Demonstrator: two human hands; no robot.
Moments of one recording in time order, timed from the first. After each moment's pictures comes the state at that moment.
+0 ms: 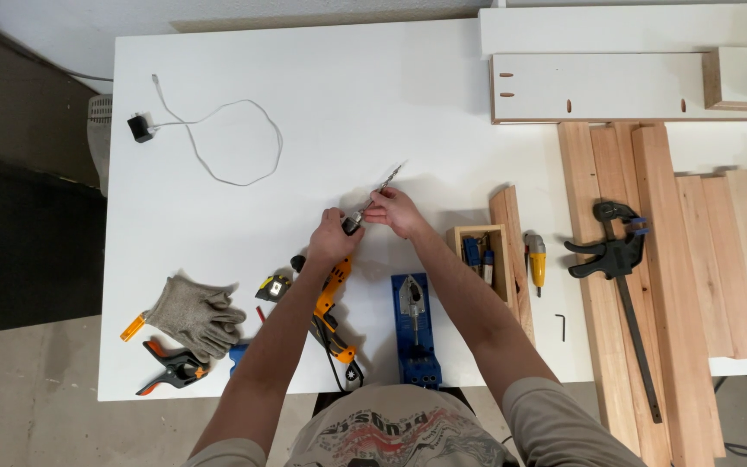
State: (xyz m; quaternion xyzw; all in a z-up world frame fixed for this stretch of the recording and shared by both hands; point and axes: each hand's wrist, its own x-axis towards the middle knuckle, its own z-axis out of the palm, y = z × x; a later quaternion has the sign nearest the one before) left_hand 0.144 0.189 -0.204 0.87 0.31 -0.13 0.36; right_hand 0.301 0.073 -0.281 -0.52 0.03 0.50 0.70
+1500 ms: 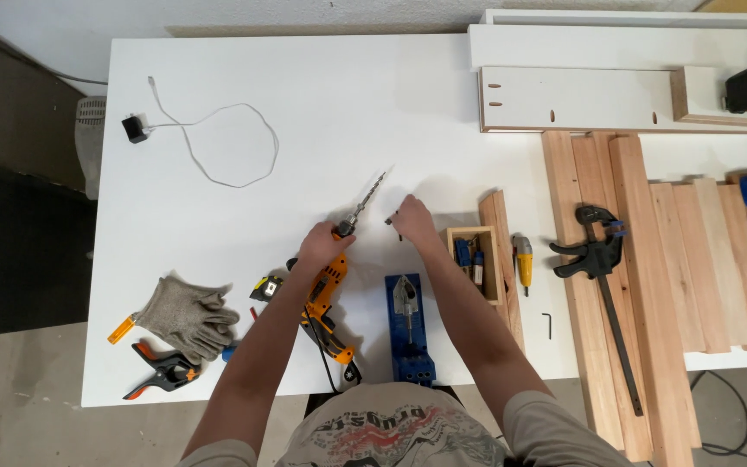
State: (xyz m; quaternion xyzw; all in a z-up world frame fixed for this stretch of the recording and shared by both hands) left_hand 0.130 0.199 -0.193 0.85 0.30 -0.20 0.37; right_hand 0.318 0.023 -0.283 -0.89 -0.20 0.30 0.28
